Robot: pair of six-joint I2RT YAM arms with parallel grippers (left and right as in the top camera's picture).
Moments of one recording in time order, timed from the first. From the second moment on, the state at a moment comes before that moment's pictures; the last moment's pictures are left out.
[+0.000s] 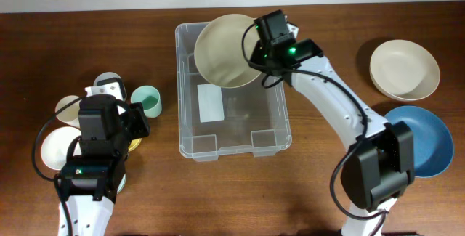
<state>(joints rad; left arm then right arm) -0.02 1.00 0.88 -0.58 -0.08 -0.23 0.42 1.97 1.69 -0.72 0.12 0.76</state>
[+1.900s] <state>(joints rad) -0.02 1.00 0.88 -0.60 -0.08 -0.23 -0.14 2.11 2.00 -1.12 0.36 0.07</state>
